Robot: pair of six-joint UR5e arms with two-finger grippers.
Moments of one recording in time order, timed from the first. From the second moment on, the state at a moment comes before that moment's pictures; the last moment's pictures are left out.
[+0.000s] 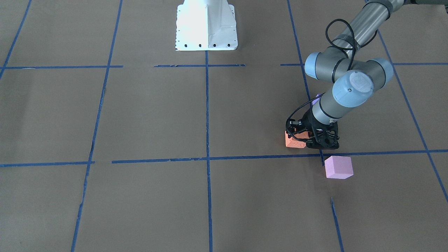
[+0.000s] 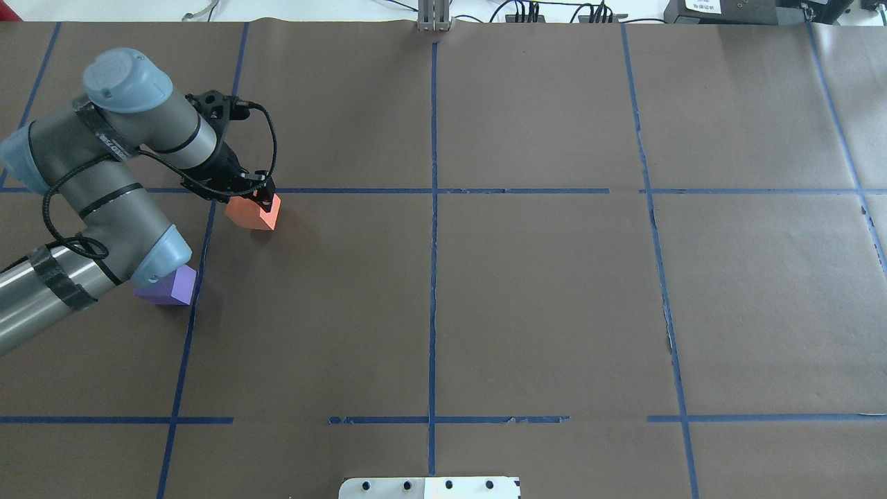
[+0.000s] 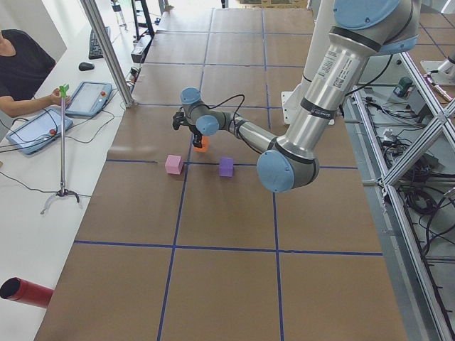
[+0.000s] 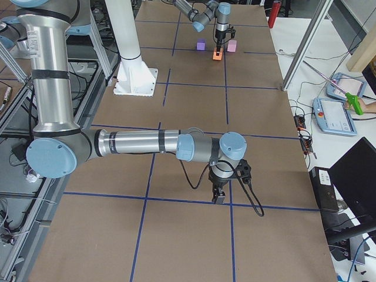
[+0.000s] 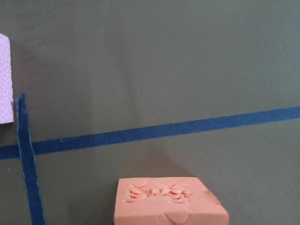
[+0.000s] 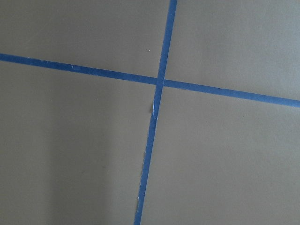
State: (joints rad) left arm -0.86 -2.05 -1.49 -1.90 -2.21 -0.87; right arm 1.52 -1.52 1.60 -1.72 2.29 -0.16
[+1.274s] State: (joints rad) left arm -1.05 -1.90 -1.74 -1.51 -2.28 -0.55; right arm 1.52 -1.52 1.60 -1.72 2.29 -0.16
